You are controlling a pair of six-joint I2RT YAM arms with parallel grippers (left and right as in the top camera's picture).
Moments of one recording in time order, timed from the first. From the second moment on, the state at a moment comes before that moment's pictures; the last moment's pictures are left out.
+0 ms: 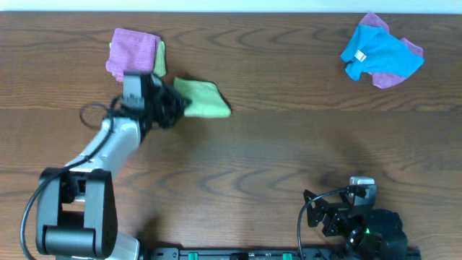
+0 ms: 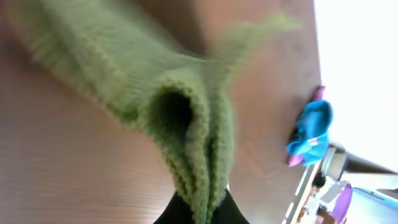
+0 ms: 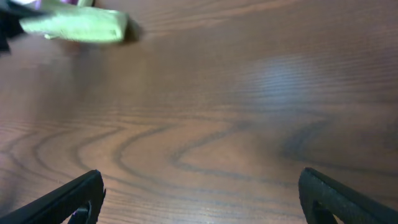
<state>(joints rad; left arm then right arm) -0.08 1.68 1.00 -0.18 0.54 -1.01 0.27 0.03 0.41 -0.99 -0.11 0.42</state>
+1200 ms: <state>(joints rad) 0.00 2.08 1.91 -0.39 -0.06 -0.88 0.27 0.03 0.41 -0.99 -0.11 0.42</state>
